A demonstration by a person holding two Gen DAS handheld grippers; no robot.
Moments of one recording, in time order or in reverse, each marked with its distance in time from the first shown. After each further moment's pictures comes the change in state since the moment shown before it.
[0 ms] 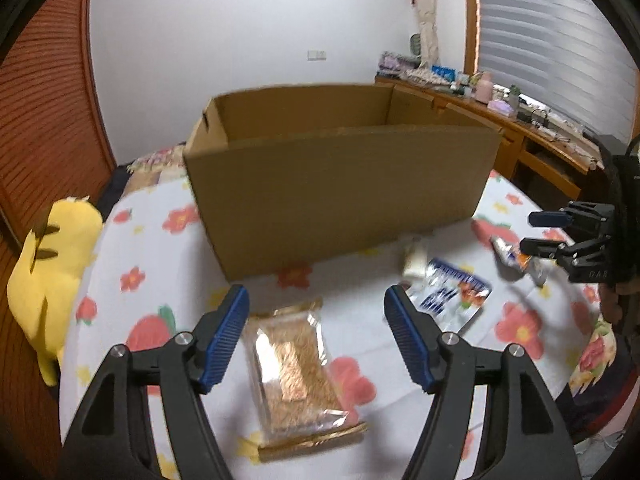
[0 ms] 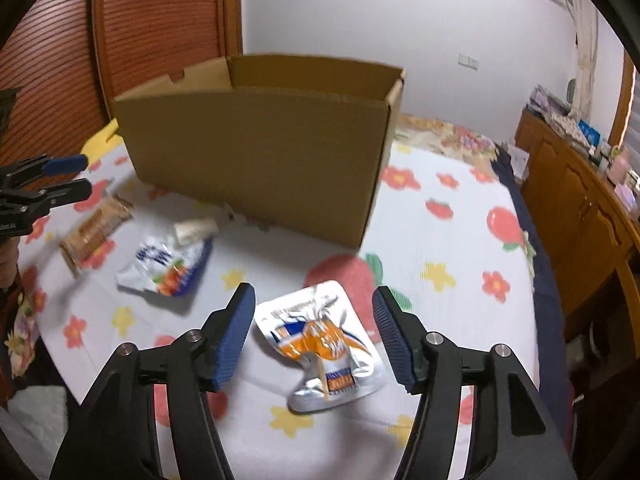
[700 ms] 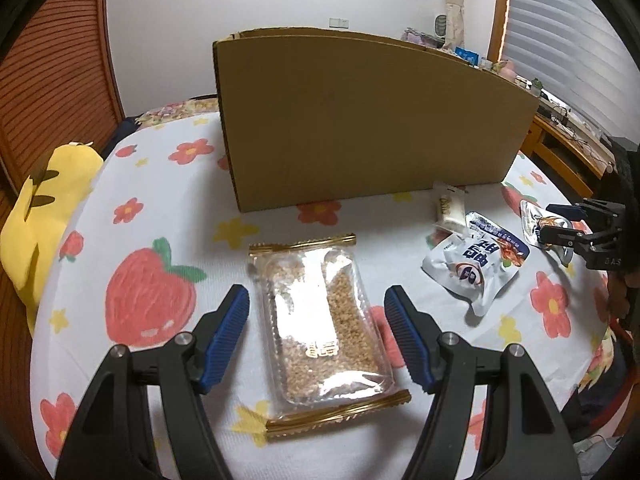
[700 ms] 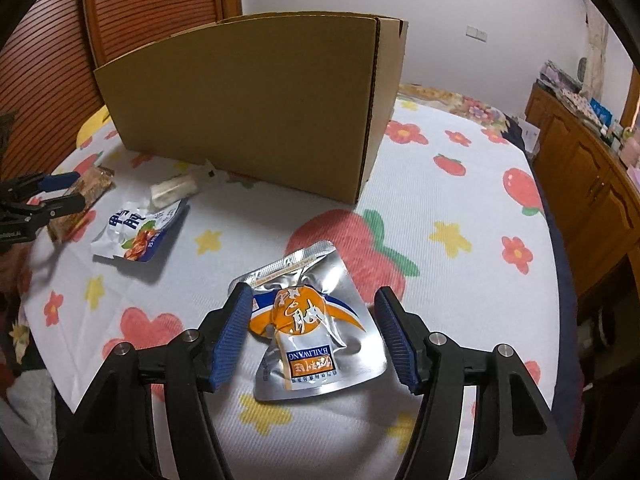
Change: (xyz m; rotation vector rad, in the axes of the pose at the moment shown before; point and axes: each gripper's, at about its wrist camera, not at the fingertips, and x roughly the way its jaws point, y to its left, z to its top) left arm 0.027 0.022 -0.034 -0.093 0.109 -0.003; right arm 0.024 -0.015 -0.014 0.015 0.091 0.041
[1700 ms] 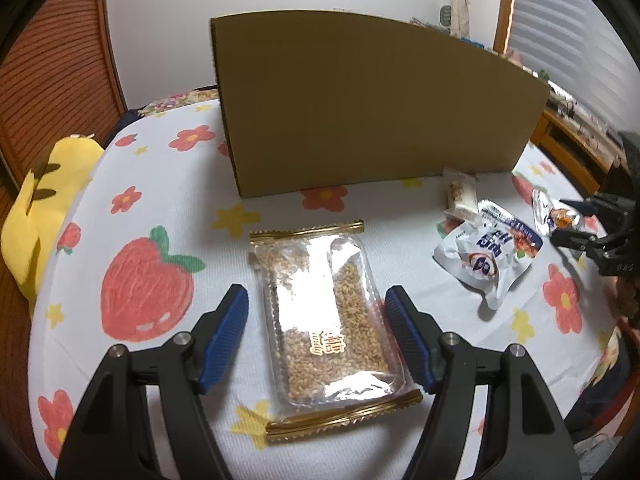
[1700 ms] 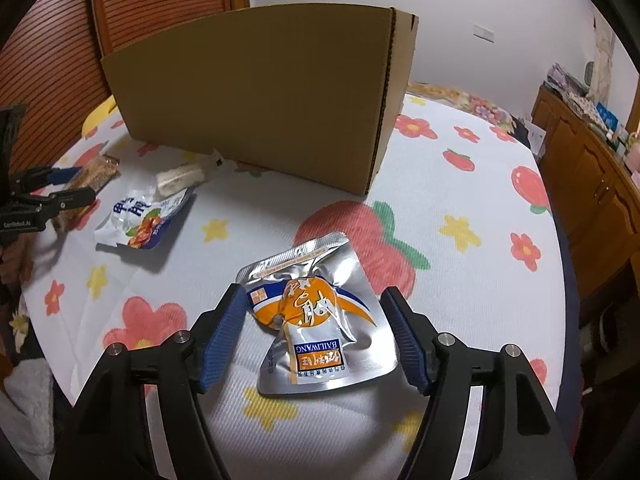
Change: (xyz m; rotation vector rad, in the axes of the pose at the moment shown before) left arm 0.010 -0.002 -0.002 0.015 0.040 0.031; right arm 0.005 0.007 -0.003 -0.034 0.022 0.002
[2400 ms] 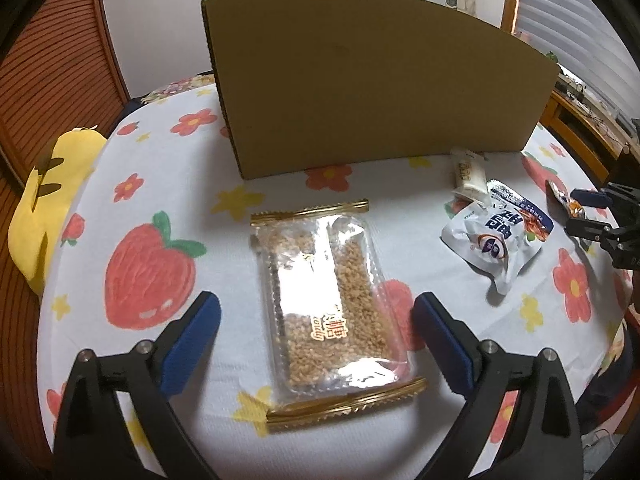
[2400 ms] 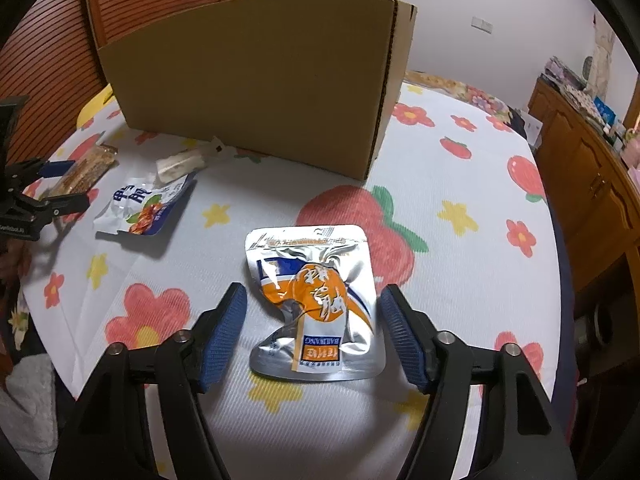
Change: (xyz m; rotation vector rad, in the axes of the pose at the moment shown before) left arm 0.005 -0.002 0.000 0.003 0.076 0.029; right arm -0.004 0.003 -0.002 0.007 0.050 -0.008
